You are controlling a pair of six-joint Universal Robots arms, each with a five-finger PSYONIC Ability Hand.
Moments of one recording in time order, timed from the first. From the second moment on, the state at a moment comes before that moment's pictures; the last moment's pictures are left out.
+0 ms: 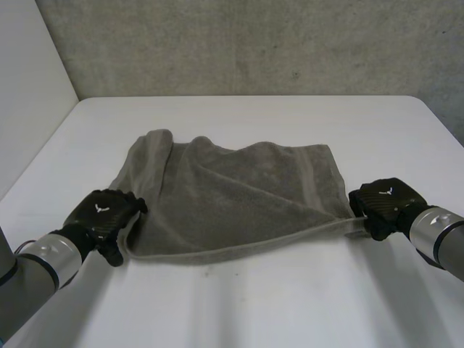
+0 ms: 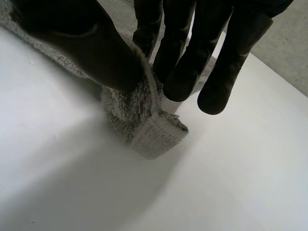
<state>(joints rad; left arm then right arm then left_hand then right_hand) 4.62 -1.77 -2.03 3.36 -1.18 3.63 1.67 -1.26 1.76 0.04 1.21 2.57 0.40 0.40 0.40 0.40 0.23 1.33 1.34 1.34 1.33 1.19</state>
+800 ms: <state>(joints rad) 4.67 -1.86 -1.99 3.37 -1.12 3.92 1.66 -1.24 1.76 0.04 1.21 2.56 0.73 0.73 0.73 0.73 0.55 1.33 1.34 1.34 1.33 1.19</state>
